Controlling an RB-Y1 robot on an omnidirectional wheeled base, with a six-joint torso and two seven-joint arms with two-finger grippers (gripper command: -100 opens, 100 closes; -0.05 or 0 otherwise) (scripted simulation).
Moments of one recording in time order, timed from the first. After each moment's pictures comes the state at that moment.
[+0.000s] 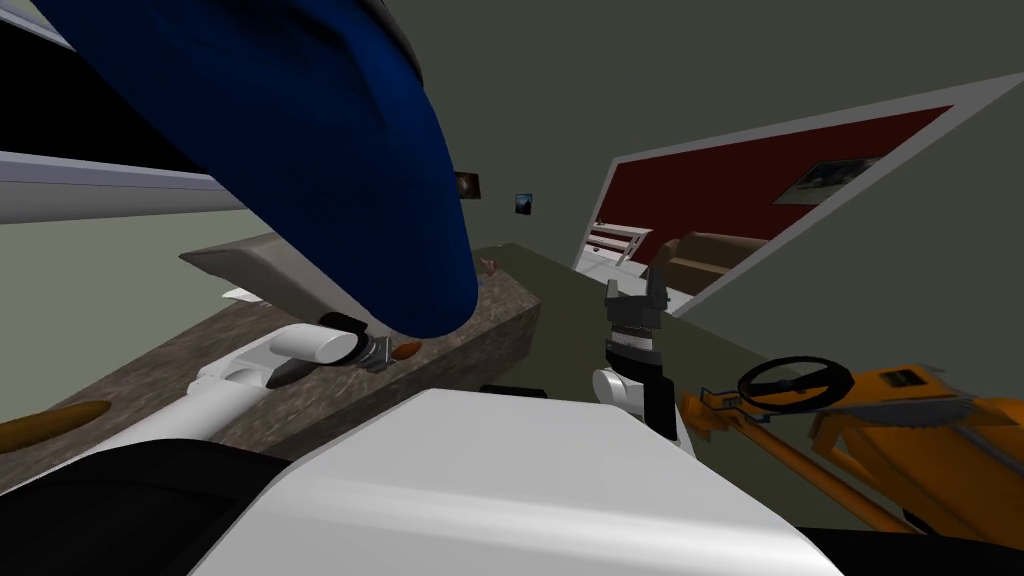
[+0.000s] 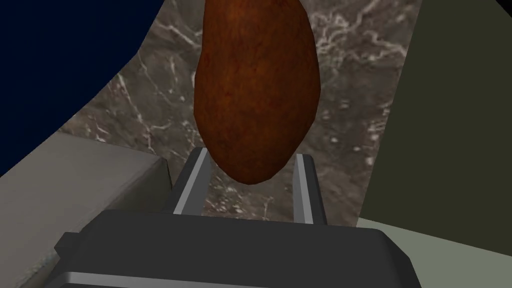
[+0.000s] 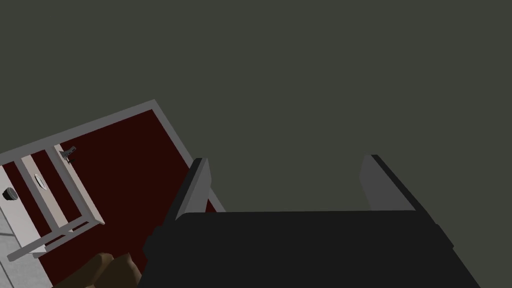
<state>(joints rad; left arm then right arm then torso) 0.48 1.07 0.29 -1.97 0.95 1.32 0.68 0.45 -0.04 0.00 -2.38 -0.09 -0.37 -0.04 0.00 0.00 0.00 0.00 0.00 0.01</state>
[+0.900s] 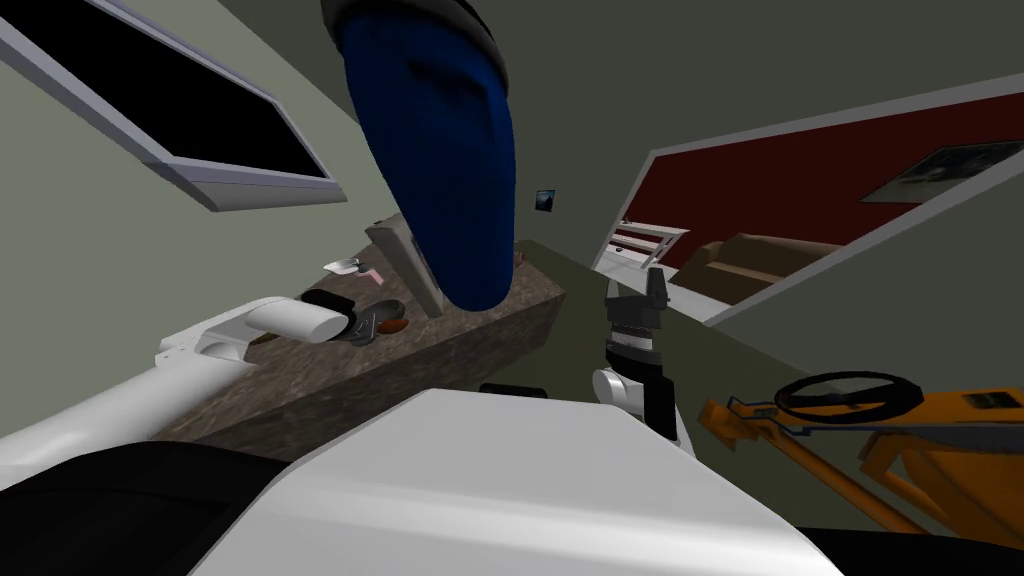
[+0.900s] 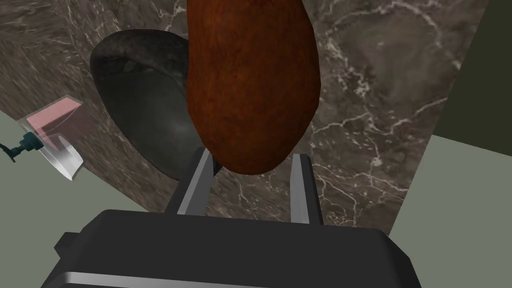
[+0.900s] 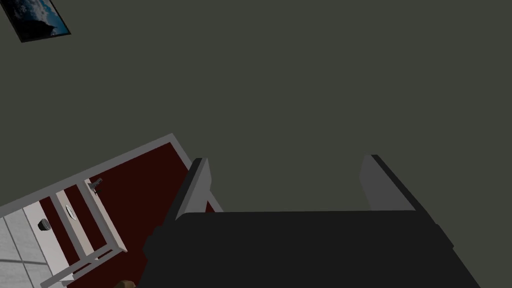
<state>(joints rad) 0.42 1.19 0.37 -1.95 0.82 1.26 0.58 0.45 -0.04 0.00 -2.38 -0.09 -0.37 -0.04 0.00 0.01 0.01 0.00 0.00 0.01</state>
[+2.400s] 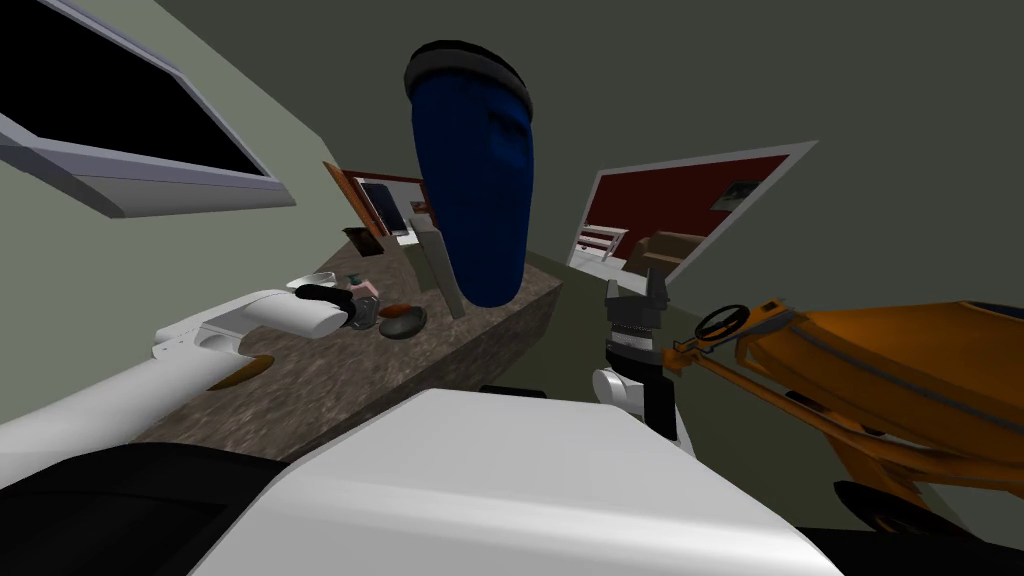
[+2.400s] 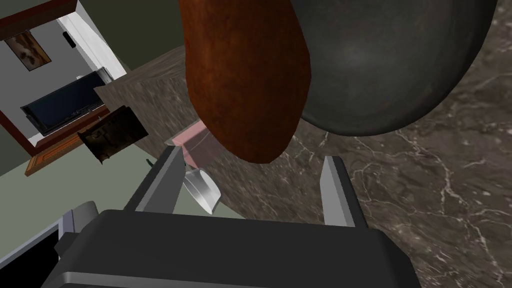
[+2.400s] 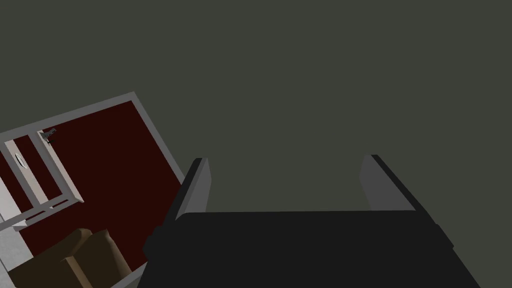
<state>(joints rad) 0.40 1.23 0.37 -1.93 0.73 1.08 0.45 0.45 -0.04 0.00 -2.38 -0.09 -0.37 -0.04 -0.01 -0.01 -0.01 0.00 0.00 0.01</state>
